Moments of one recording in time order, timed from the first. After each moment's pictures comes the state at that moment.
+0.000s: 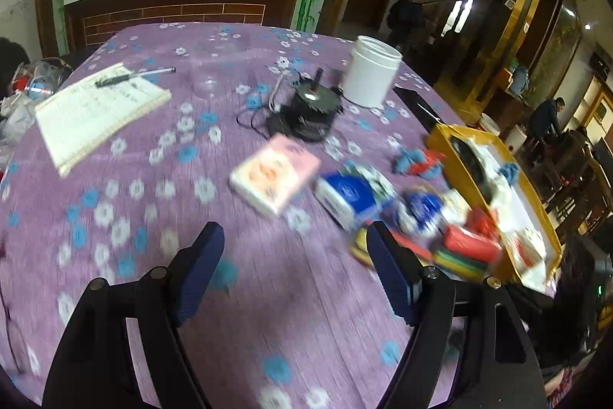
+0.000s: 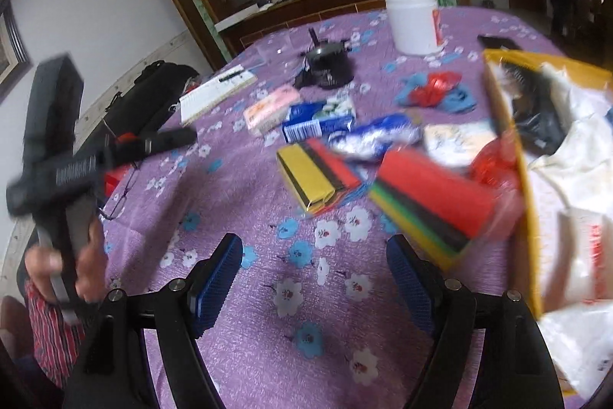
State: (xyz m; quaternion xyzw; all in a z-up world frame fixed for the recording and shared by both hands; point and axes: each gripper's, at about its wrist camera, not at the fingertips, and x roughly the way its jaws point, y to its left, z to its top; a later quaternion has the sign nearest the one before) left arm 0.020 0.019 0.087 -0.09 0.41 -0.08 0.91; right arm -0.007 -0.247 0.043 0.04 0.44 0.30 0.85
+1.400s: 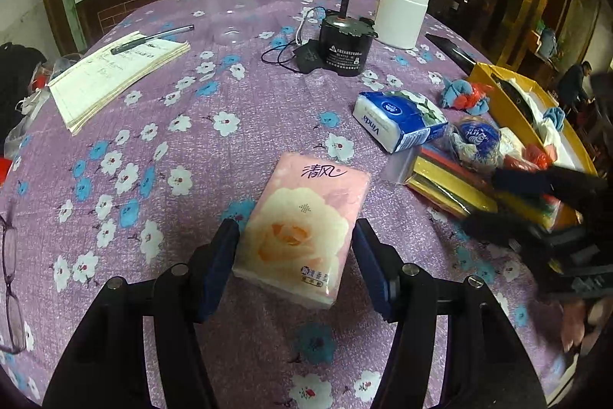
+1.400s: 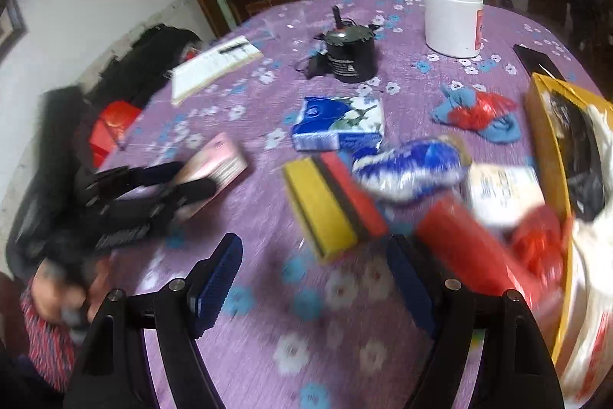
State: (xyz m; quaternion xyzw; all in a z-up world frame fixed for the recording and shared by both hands) left arm -0.007 0.011 0.034 -0.03 0.45 -0.03 0.89; right arm 0.049 -0.190 0.043 -0.05 0.47 0.29 0.83
